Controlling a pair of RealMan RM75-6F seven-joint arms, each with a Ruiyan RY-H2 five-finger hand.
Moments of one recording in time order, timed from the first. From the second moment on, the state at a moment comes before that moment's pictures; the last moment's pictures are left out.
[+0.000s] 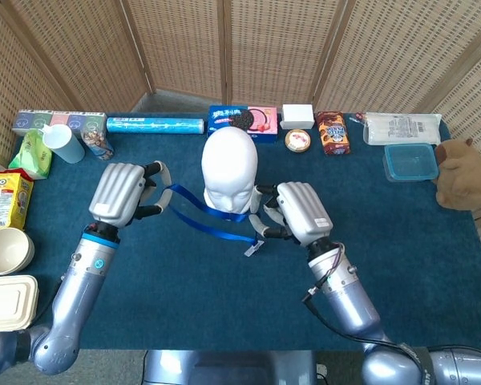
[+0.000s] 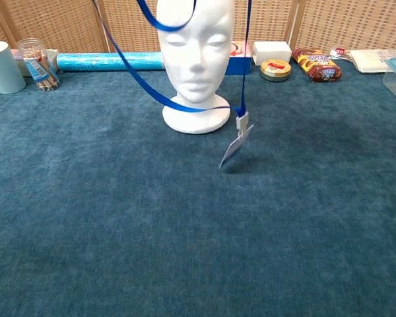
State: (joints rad) left arm -0.75 -1.23 -0.44 -2.12 0.88 1.31 0.53; right arm 0.76 -1.26 0.58 -2.24 -0.71 1.17 -0.44
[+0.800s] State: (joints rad) left arm -0.90 -1.22 -0.55 -1.88 0.64 1.23 0.48; right arm 0.98 -1.21 0.65 -1.98 -0.48 1.05 -0.28
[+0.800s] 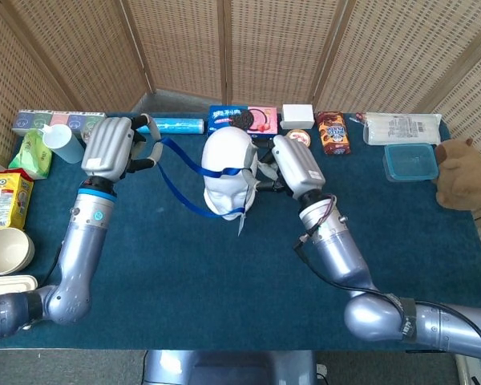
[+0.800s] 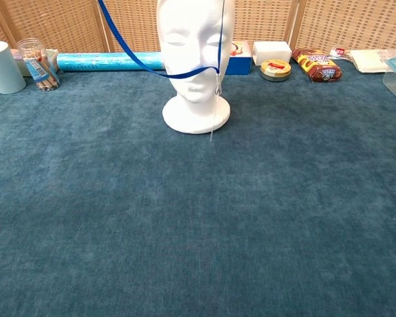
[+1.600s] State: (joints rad) left arm -1.05 -1.35 -0.55 -1.62 0.51 1.18 0.47; right arm 1.13 -1.21 0.62 -1.74 -0.30 0.97 -0.25
